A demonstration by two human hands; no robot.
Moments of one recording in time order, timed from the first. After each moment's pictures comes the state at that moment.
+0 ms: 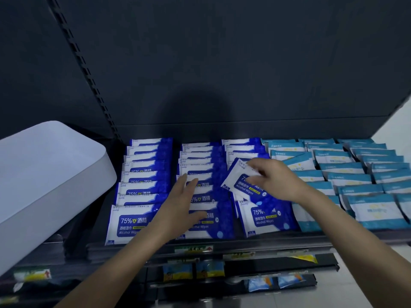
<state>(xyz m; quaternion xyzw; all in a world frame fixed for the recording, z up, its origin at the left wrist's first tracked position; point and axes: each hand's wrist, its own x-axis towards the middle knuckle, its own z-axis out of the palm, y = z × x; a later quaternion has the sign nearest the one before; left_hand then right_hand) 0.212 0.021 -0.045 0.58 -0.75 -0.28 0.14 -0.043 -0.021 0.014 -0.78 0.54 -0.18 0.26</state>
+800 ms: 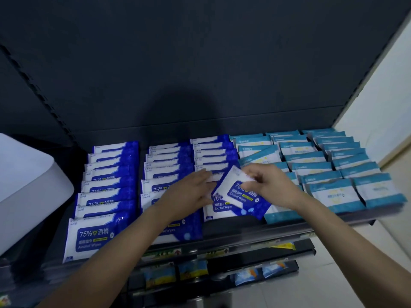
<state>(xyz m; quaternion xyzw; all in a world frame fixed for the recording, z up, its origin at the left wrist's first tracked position) 0.133 -0.030 -0.052 0.37 -0.92 -0.09 0.07 -0.108 0.003 0.000 -0.72 0.55 -0.27 0.34</state>
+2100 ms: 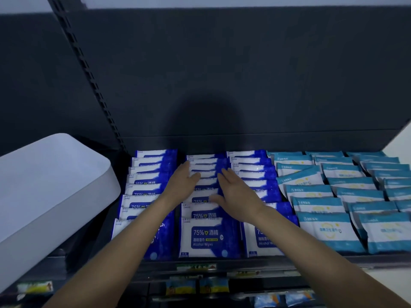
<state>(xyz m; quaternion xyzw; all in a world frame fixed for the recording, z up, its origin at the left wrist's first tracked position) 0.208 -0.067 -0.026 0.60 -0.63 -0.38 0.31 0.036 -0.044 -0.028 -0.82 0.55 -0.03 0.17</state>
